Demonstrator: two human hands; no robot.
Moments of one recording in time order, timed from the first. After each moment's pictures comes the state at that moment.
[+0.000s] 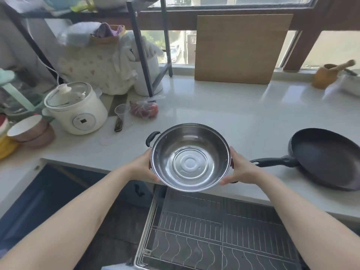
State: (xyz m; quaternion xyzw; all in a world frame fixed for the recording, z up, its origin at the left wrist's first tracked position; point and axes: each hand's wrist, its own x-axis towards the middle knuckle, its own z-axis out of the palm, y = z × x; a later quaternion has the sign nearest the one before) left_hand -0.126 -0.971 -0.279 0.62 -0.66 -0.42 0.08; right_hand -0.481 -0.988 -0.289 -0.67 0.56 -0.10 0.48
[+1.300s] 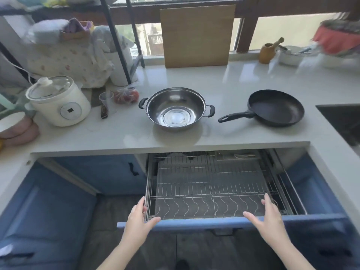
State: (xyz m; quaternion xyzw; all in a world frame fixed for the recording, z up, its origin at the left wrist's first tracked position) left_hand -0.124 -0.679 -0.381 0.71 -0.53 -0.42 0.18; right_hand -0.507 -0.622 -0.373 -0.43 0.81 -0.24 0.32
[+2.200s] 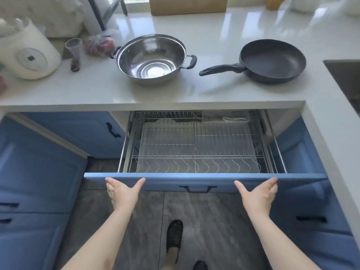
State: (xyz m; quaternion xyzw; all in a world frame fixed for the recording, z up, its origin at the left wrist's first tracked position) left_hand -0.215 -0.648 -0.439 0.87 -0.33 -0.30 0.20; right_hand -0.565 -0.602 -0.446 -0.28 0.89 -0.26 0.26
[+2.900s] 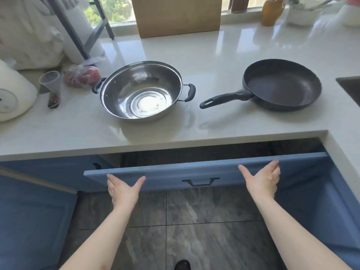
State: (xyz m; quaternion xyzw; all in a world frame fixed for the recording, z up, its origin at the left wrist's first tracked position) left_hand -0.224 -0.834 -0.450 0.84 -0.38 -0.31 0.22; right_hand -0.584 -0.796 -0.456 -0.29 0.90 -0.26 0.19
